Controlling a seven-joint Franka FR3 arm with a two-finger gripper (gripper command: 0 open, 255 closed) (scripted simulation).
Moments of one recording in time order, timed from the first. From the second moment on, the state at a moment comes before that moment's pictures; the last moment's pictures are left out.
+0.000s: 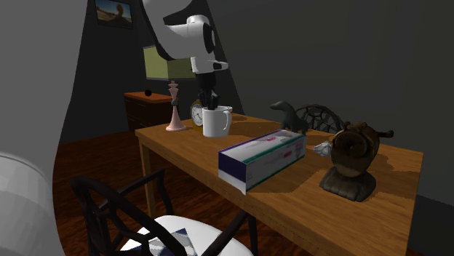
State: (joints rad) arm 0.22 0.31 0.71 -1.73 -0.33 2.01 0.97
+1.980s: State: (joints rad) arm -0.03 0.21 0.62 -1.59 -0.20 1.84 0.56
